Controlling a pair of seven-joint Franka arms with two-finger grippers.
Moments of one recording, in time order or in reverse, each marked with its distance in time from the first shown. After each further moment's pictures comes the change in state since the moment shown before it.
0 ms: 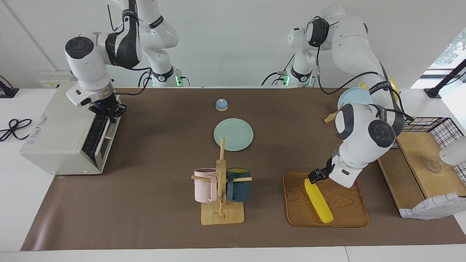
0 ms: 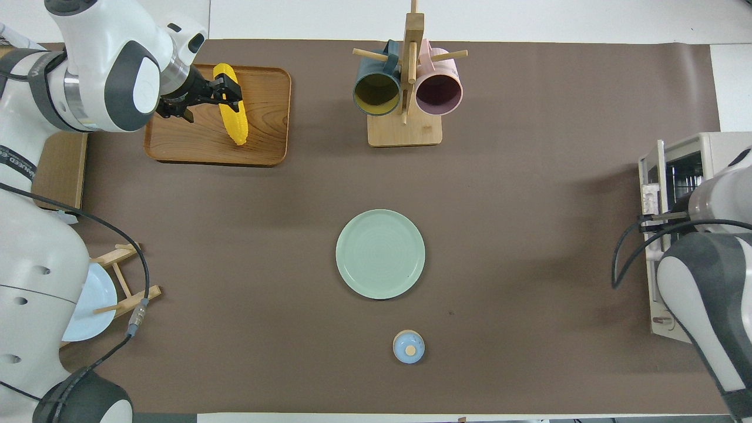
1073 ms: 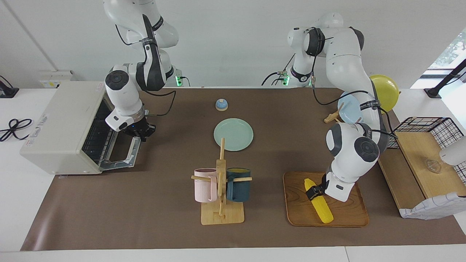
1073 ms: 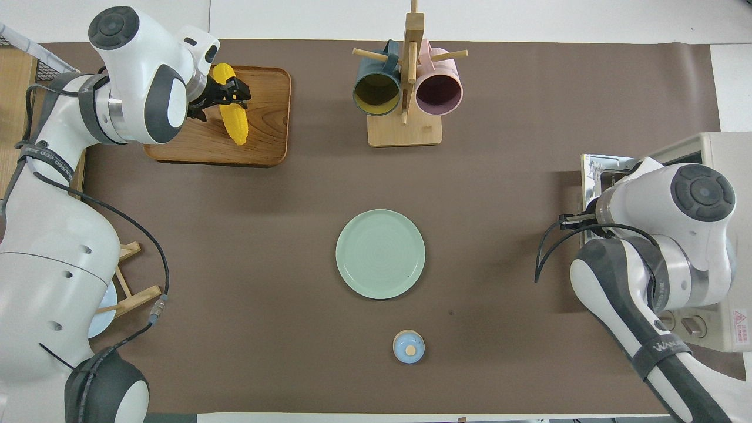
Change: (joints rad) left arm -0.022 0.067 0.035 -0.064 -0.013 0.212 -0.058; right arm 0.062 0.146 0.027 -0.126 0.089 0.307 0.056
